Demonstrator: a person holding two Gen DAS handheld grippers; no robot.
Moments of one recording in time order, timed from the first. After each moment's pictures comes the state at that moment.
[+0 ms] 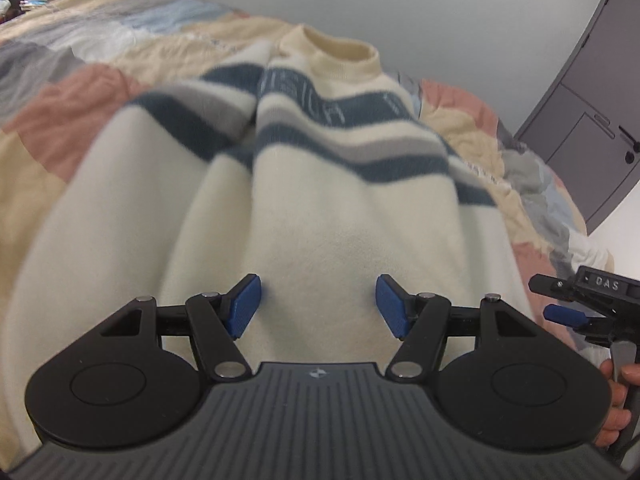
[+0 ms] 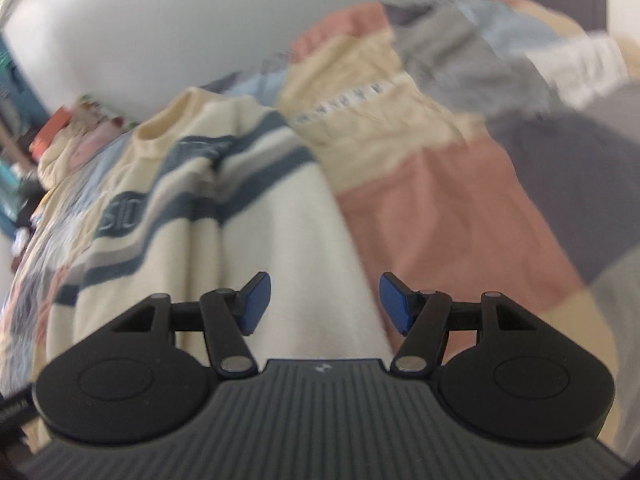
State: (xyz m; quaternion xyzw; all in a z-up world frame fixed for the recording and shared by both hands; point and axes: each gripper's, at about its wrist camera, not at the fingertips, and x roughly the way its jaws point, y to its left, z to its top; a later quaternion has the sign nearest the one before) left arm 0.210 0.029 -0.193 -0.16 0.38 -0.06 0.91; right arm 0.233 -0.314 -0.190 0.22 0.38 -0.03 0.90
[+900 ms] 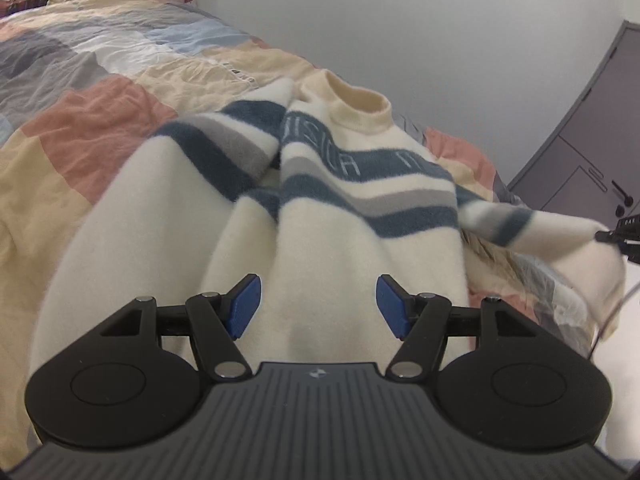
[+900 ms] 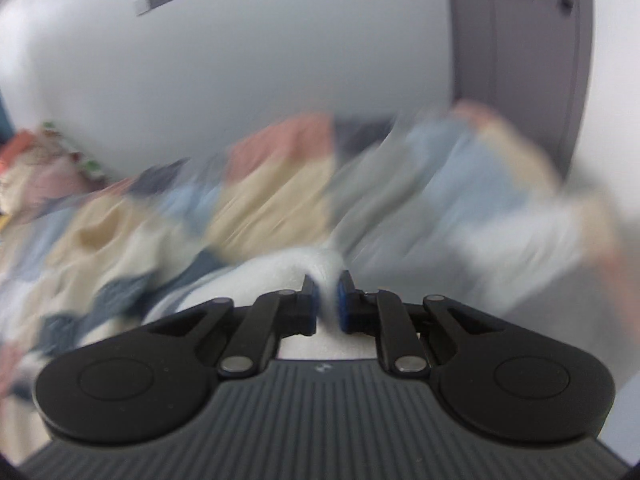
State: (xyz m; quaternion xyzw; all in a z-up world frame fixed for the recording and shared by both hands) left arm 0.205 0.064 -0.174 -0.22 0.33 -0.05 0.92; right arm 0.345 -0.433 -0.053 0.09 0.30 -0.13 0.94
